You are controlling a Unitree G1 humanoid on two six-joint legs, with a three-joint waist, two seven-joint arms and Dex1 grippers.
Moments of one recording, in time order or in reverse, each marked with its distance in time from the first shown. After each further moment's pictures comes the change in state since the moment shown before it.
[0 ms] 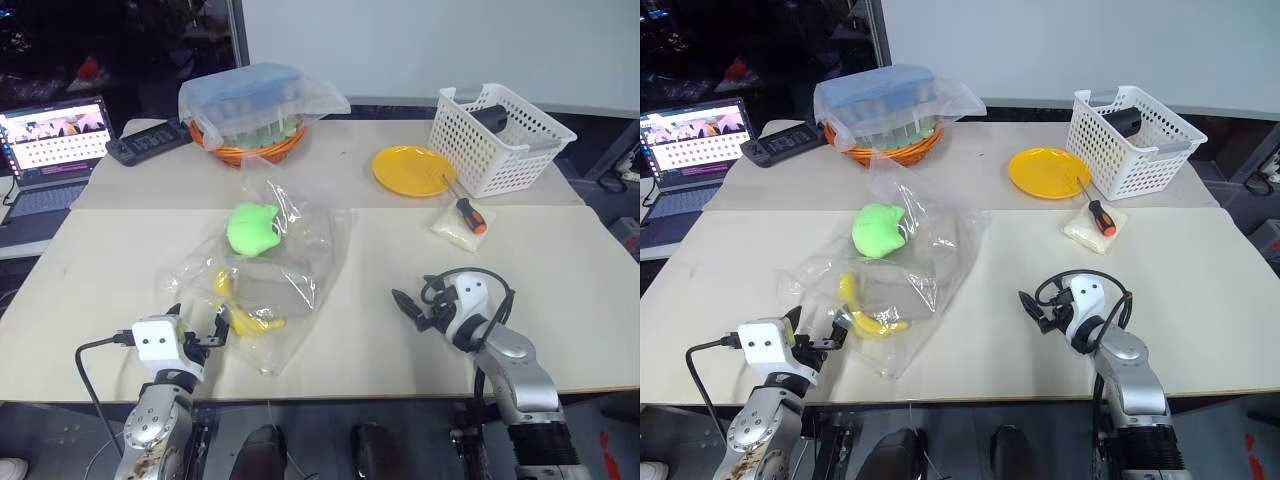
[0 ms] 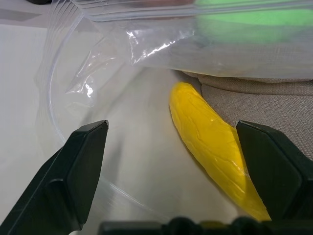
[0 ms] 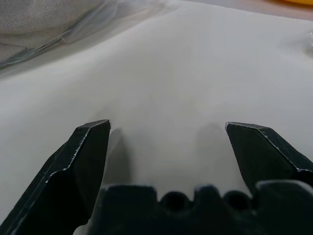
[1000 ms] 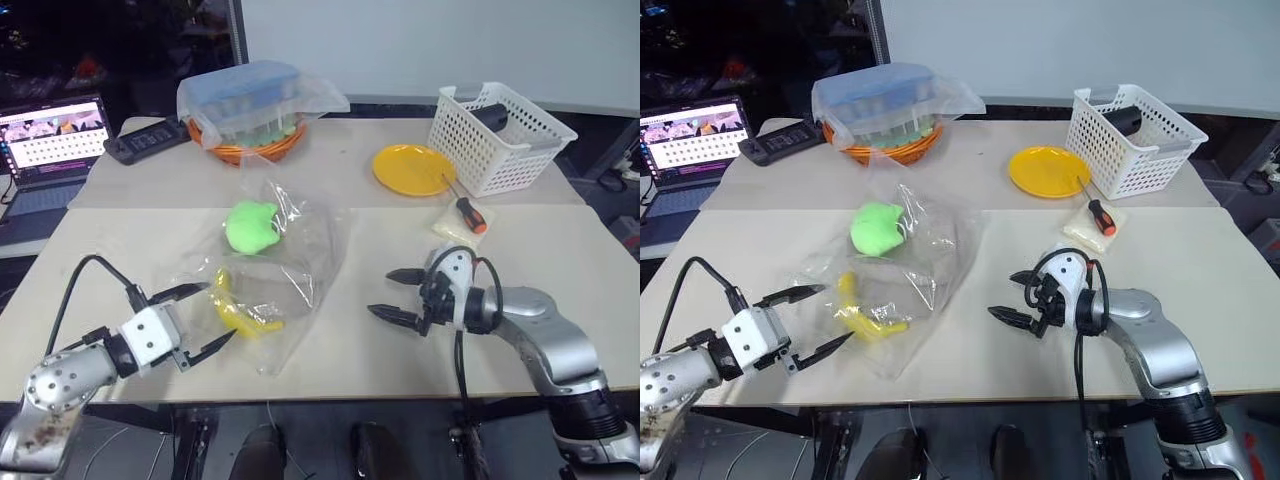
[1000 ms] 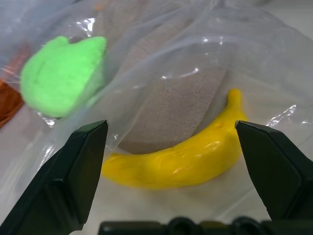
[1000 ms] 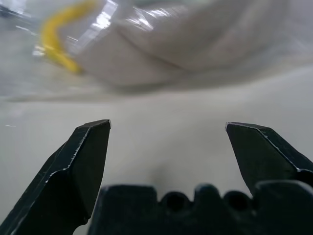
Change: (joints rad) left arm -0.096 0.700 0.030 0.160 -0.015 -0.294 -0.757; right arm -0.181 -0.293 0.129 -0.327 0.203 0.390 0.410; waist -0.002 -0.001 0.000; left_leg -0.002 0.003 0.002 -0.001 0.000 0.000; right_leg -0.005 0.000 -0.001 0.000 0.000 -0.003
